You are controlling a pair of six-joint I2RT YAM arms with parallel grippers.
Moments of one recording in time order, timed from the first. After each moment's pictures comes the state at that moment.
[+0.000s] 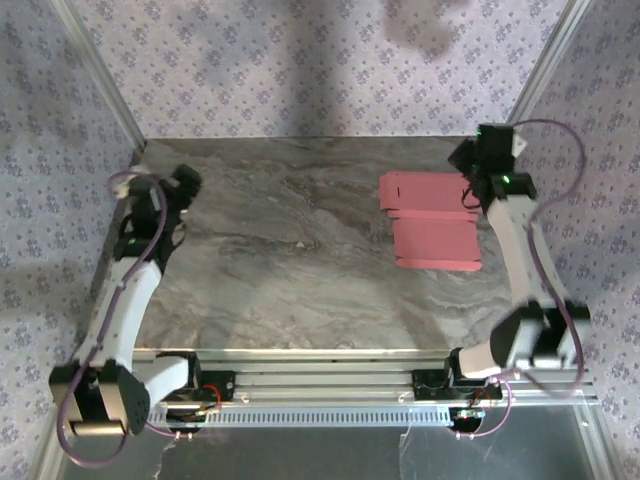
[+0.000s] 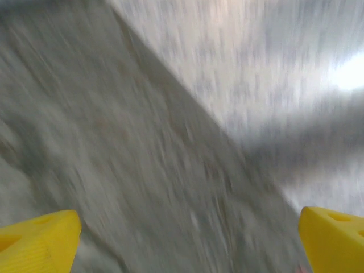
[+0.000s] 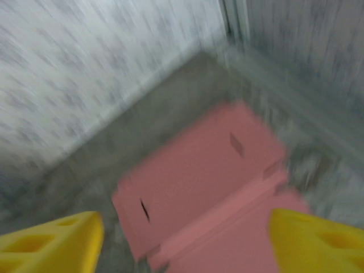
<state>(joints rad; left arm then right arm) -0.10 1.15 0.97 -0.31 -0.07 -0.90 0.00 1.53 1.46 -0.69 0.20 0.65</state>
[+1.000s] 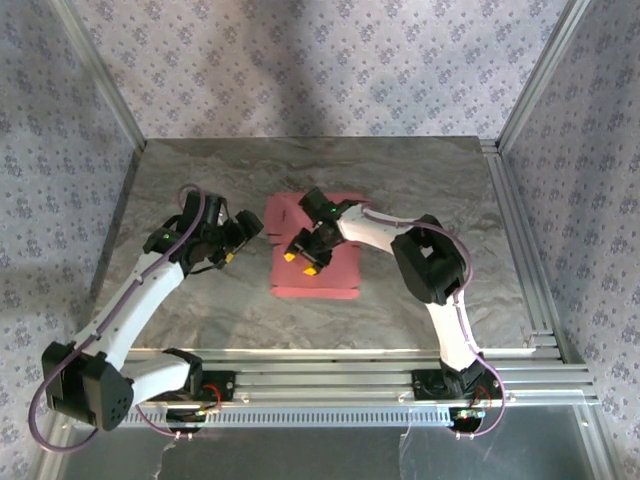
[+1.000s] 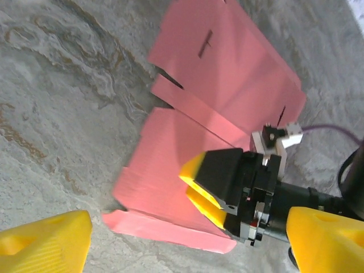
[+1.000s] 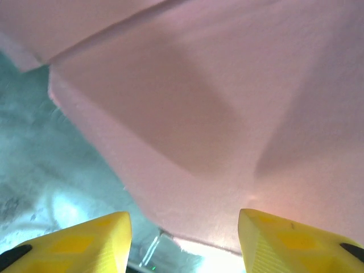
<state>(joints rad) -0.36 1.16 0.98 -0.71 0.14 -0.99 0.73 2.13 1.59 -0.63 -0.49 1.19</state>
